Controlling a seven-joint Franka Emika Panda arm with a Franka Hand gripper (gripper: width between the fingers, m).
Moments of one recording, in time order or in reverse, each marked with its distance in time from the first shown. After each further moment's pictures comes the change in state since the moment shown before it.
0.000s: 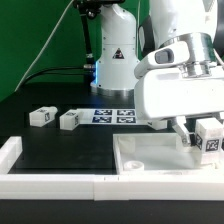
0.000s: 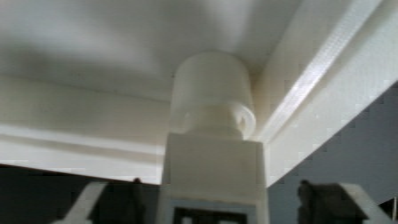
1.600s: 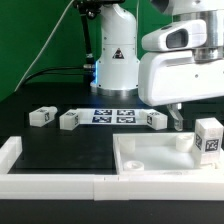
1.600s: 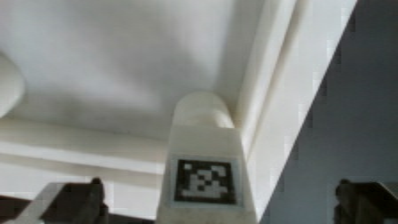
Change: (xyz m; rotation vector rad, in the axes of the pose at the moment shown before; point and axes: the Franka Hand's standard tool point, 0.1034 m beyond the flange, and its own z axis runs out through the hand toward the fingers) arm 0.017 0.002 -0.025 0.069 -0.521 0.072
